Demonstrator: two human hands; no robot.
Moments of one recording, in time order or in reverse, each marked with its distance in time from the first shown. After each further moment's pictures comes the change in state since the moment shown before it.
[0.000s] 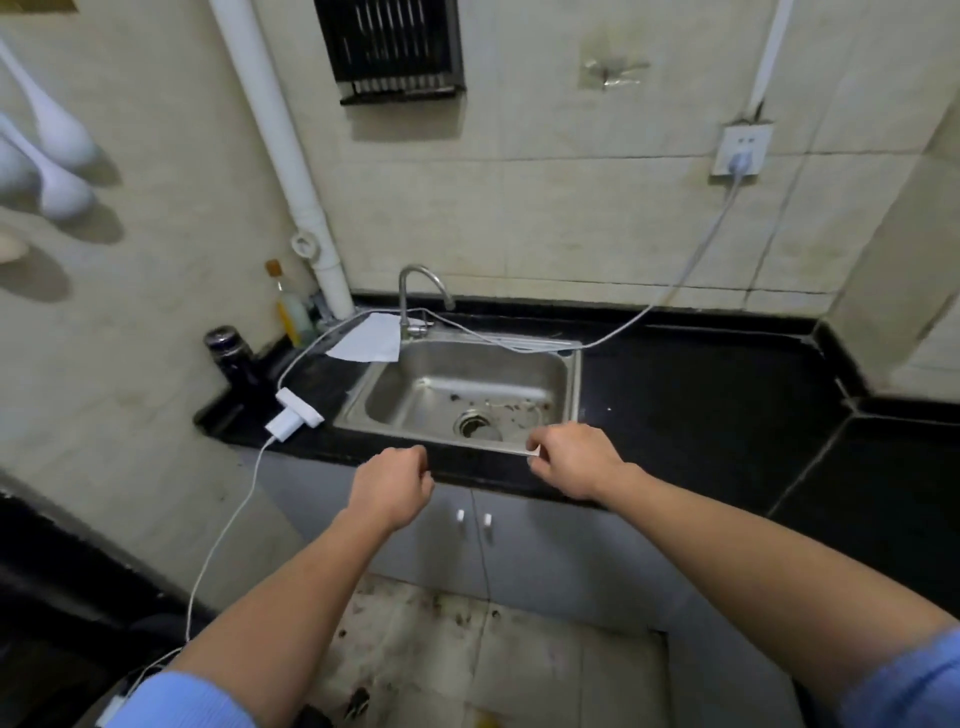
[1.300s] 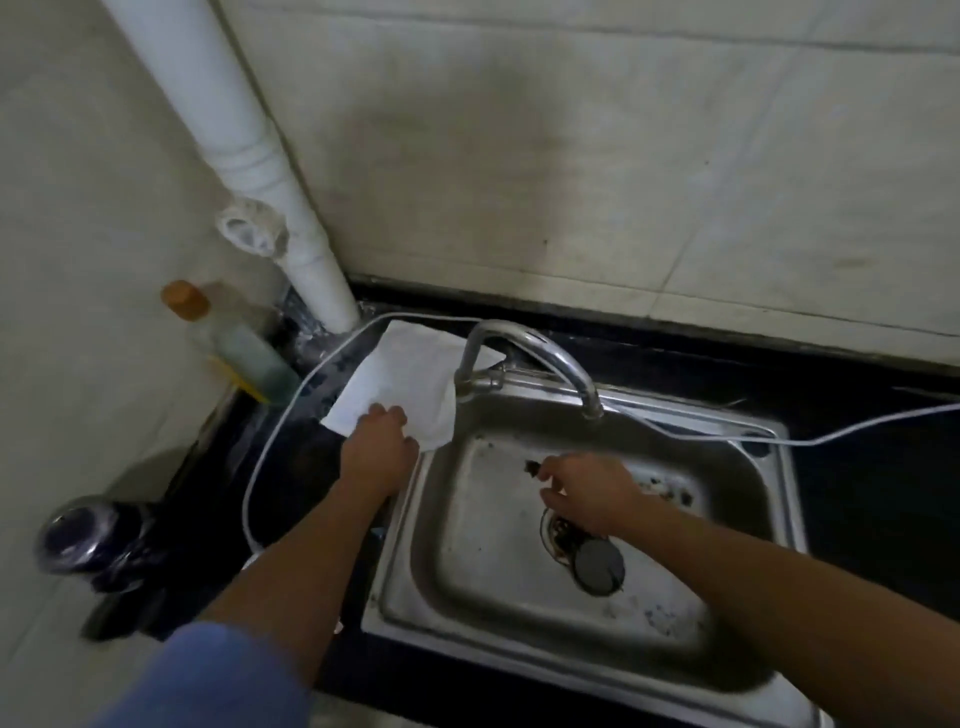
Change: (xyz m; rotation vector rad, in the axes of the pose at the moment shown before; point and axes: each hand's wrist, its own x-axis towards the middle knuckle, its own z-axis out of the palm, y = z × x) left_hand 0.496 -0.264 0.111 -0.209 -0.272 -0.231; right_hand 0.492 0.016 0.123 0.115 -0.441 0.076
